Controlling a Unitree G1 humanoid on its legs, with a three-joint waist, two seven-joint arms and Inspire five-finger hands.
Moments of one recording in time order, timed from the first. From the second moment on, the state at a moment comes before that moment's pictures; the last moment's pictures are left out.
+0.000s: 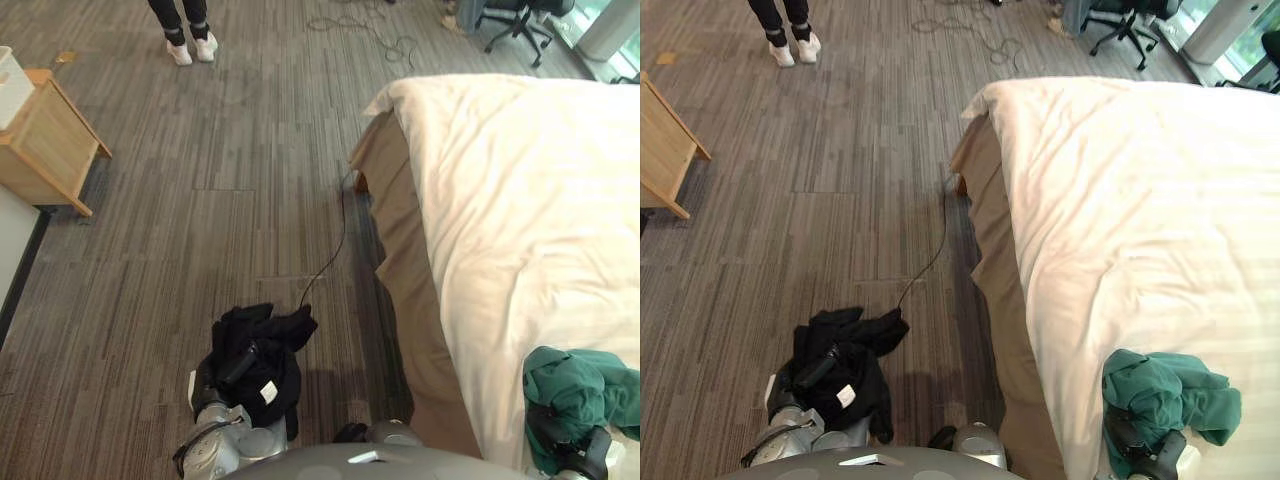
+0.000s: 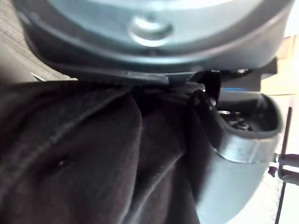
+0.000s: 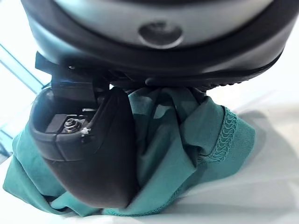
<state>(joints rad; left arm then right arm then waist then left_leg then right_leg) 0.40 -0.04 0.03 0.29 -0.34 -0.06 0.17 0.55 -0.14 -0.32 0.30 0.05 -0.04 -0.38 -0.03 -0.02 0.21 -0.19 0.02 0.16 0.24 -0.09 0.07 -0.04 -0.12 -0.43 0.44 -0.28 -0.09</state>
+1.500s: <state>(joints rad) 0.08 0.05 -0.24 0.74 -0.30 -0.05 0.13 0.51 -0.11 -0.48 0.38 0.04 0.01 -0.45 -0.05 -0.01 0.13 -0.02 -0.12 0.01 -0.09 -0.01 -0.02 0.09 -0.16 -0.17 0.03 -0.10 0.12</state>
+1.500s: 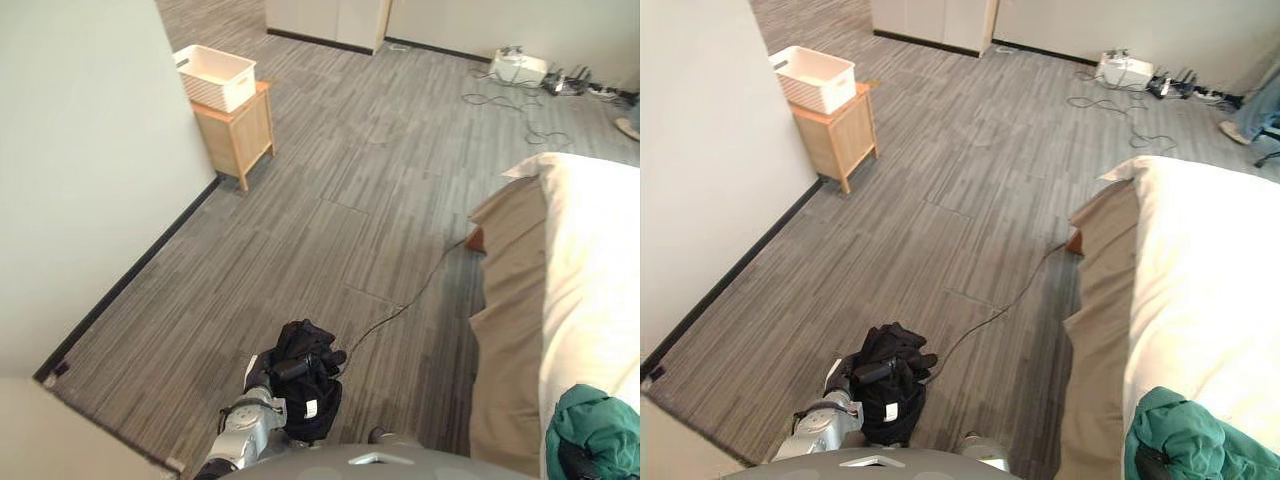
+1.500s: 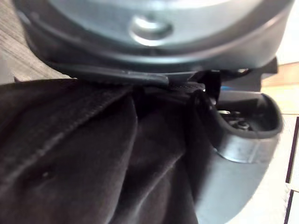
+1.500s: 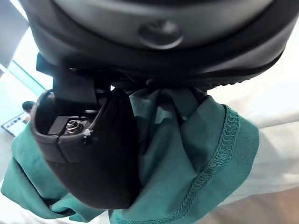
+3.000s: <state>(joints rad) 0.18 0.08 -0.48 0.48 -0.30 -0.06 0.05 0.30 0.00 -0.09 0.62 0.09 -0.08 -0.13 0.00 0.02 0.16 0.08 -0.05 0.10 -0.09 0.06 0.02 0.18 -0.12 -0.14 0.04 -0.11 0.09</state>
